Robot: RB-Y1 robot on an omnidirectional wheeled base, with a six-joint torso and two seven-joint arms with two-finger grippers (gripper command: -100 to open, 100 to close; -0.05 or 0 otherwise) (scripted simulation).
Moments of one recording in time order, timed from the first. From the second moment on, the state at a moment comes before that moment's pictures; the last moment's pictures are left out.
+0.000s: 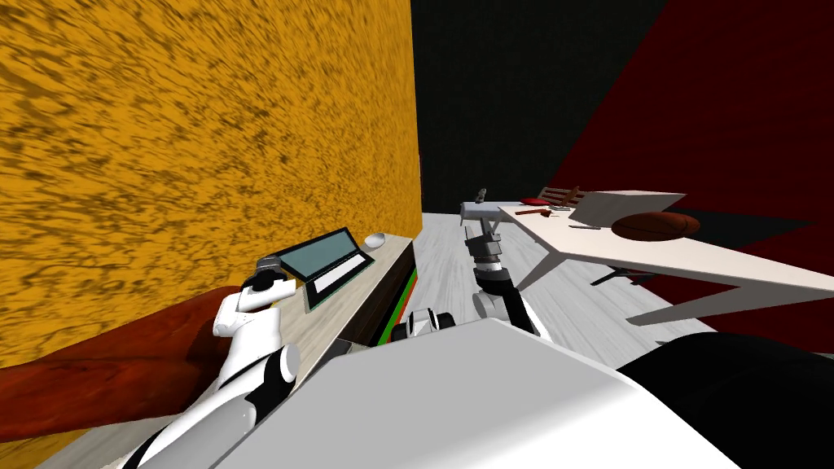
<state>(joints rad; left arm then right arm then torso) -0.34 0.56 0.67 -1.22 -0.33 0.28 0.01 0.49 0.00 0.04 -2.38 0.06 -0.41 -0.17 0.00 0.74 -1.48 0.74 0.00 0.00</state>
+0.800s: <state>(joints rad) -0.28 0.50 0.71 -1.24 -0.37 0.07 0.04 0.49 0.00 0.04 -2.38 0.06 -0.41 -0.17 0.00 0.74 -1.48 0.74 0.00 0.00</state>
